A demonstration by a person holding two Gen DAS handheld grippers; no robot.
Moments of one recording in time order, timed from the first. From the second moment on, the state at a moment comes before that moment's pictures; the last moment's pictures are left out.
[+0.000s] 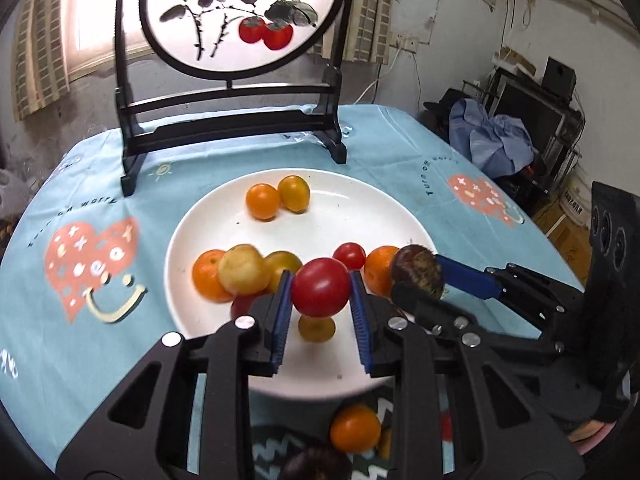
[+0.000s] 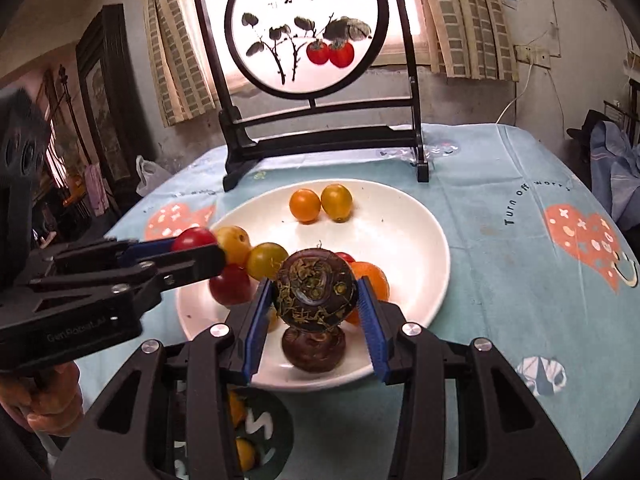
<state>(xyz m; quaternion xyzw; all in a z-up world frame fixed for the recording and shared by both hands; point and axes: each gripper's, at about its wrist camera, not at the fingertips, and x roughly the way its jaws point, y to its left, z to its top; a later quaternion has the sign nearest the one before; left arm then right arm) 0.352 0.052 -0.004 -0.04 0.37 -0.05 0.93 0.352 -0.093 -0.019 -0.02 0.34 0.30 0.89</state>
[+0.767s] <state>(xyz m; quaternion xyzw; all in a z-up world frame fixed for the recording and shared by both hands) 0.236 0.090 -0.028 -0.09 0.35 0.06 0.93 0.275 -0.122 -0.019 -0.04 0.35 0.32 0.88</state>
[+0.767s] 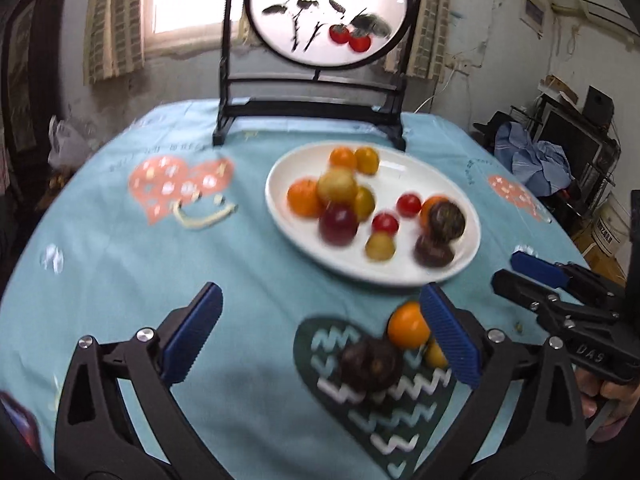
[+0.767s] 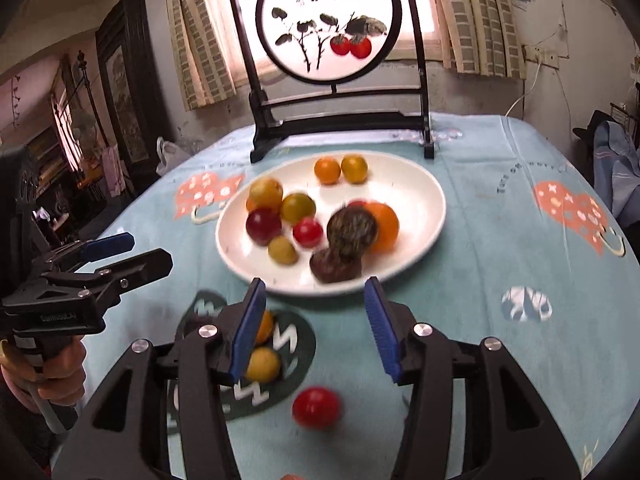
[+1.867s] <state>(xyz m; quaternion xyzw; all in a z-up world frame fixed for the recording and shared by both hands) 0.225 0.095 -0.034 -0.07 0.38 0.10 0.92 0.255 -0.111 -0.058 -0.11 0.42 0.31 0.85</state>
